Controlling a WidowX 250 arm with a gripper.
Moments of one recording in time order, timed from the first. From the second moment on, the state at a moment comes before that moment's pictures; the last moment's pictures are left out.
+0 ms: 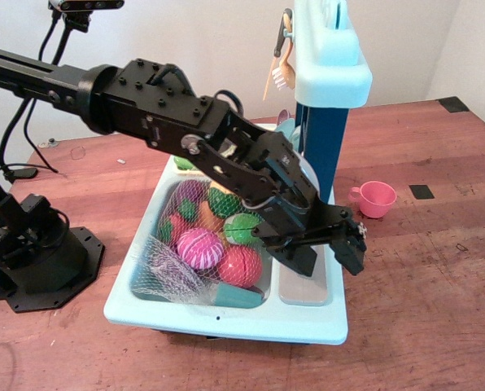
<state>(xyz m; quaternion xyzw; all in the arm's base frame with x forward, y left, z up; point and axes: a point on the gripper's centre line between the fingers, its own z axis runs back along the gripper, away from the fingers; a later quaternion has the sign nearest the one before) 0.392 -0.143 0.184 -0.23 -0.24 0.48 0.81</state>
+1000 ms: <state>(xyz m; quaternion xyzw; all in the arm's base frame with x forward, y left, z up) 0.358 -0.127 0.170 -0.26 -0.25 0.51 0.78</state>
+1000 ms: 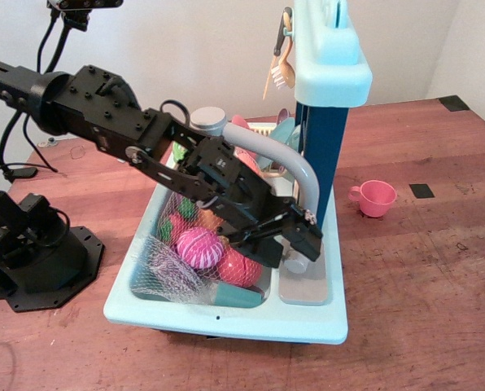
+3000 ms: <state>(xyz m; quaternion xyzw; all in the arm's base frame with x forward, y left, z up) 0.254 -0.100 0.189 -0.21 -0.24 0.50 0.81</state>
